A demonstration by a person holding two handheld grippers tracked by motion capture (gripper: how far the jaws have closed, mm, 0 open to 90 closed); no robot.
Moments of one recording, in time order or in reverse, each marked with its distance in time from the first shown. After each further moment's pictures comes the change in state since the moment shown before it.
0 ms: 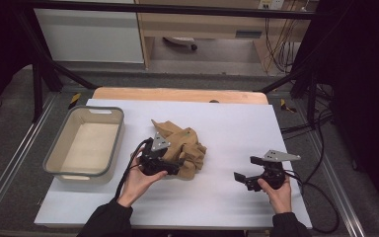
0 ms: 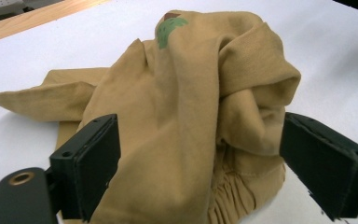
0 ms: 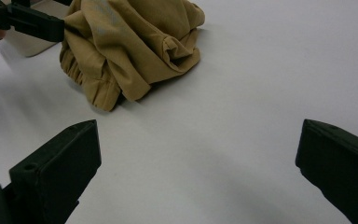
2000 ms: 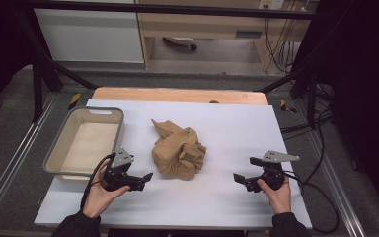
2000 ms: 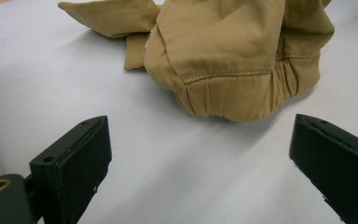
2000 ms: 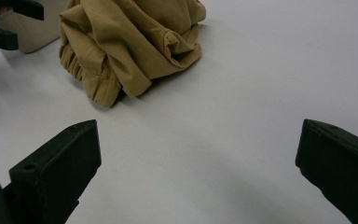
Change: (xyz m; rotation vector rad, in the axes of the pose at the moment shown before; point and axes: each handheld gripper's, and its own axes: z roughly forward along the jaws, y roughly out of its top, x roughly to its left) left arm 0.042 -0.069 -0.061 0.018 0.020 -0.023; right arm 0.001 -0.002 0.002 0.013 0.000 0.001
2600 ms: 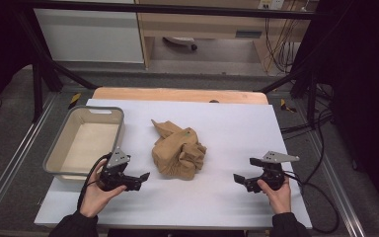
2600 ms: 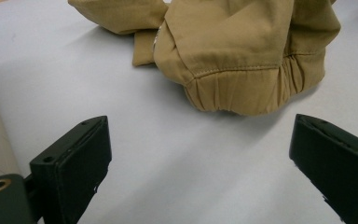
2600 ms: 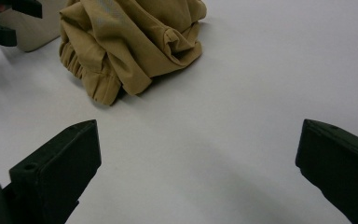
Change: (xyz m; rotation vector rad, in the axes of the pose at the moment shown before) left arm 0.006 -0.004 -0.004 -0.002 0.006 -0.008; right arm -0.001 -0.001 0.000 0.002 0.003 -0.001
